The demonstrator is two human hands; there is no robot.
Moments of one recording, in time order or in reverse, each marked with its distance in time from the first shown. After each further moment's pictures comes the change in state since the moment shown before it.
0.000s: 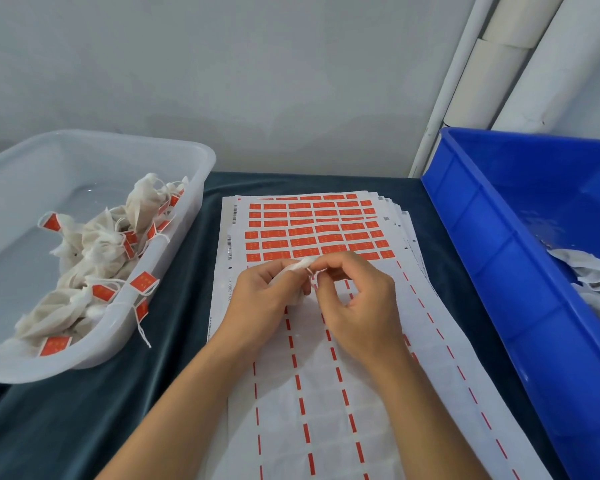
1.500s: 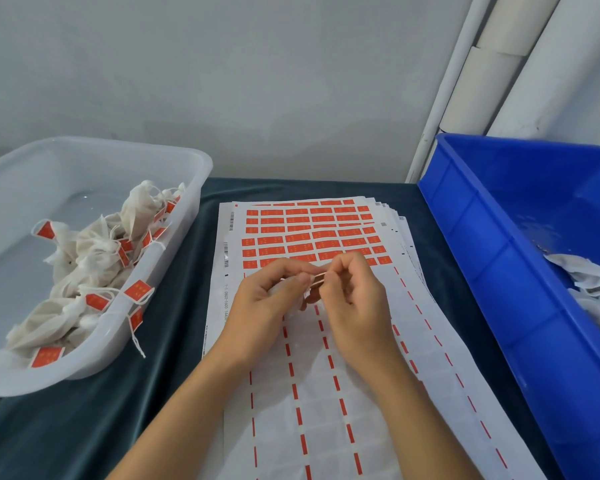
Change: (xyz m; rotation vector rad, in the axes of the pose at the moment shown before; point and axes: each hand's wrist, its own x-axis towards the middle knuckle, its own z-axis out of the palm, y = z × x) left_hand -0.004 0.006 0.001 -0.073 -0.054 0.159; right_hand 0.001 -0.005 0.004 0.241 -0.012 0.255
